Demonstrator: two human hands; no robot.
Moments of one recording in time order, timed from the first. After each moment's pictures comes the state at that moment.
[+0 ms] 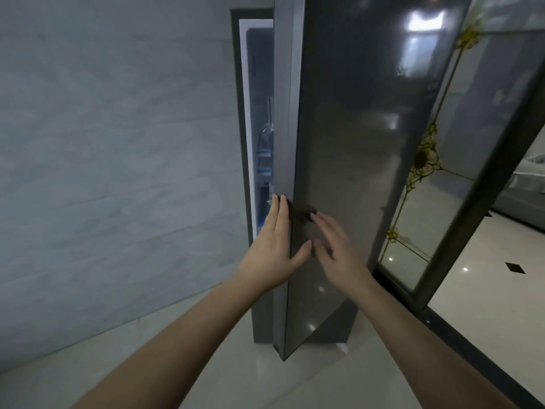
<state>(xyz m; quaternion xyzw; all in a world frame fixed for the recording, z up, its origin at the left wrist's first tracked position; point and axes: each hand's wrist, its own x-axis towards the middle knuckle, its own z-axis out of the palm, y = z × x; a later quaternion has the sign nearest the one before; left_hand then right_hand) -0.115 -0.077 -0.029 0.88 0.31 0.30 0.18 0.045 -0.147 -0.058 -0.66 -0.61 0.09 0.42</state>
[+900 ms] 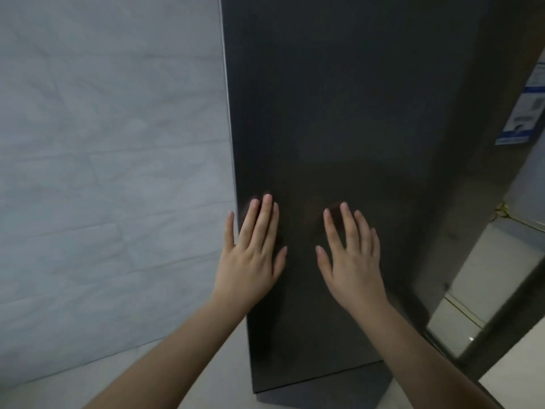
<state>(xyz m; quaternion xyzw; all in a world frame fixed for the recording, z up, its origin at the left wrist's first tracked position) -0.066 0.109 -0.027 0.82 0.40 0.30 -0.28 0.135 0.044 -0.046 -0.70 -0.62 -0.25 0.25</state>
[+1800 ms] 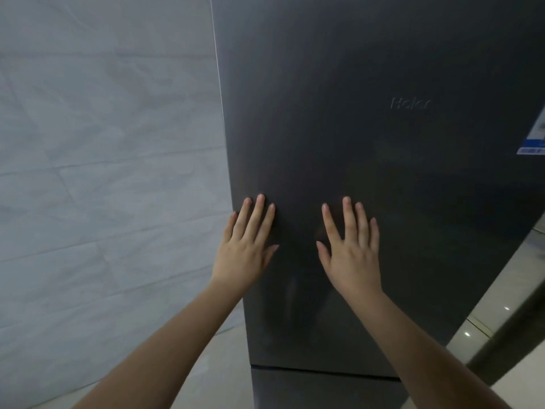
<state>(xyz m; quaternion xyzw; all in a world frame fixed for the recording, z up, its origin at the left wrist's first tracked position) -0.044 0.236 -0.036 0.85 0.41 0.24 -0.22 0.167 0.148 -0.048 -0.73 -0.56 -0.33 0.21</state>
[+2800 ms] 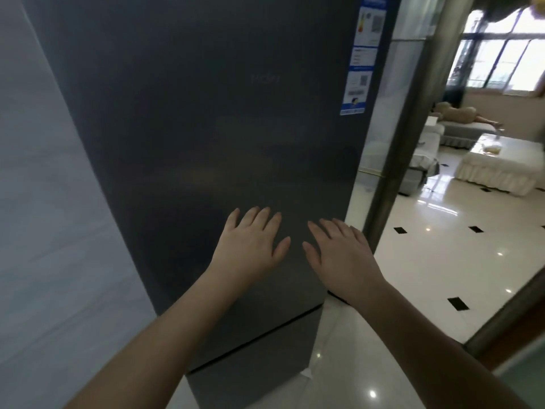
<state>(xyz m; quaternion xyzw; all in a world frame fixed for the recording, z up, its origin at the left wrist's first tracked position) 0.051 0.131 0.005 0.97 0.16 0.14 -0.07 0.155 -0.027 -0.006 -0.90 -0.41 -0.11 0.08</state>
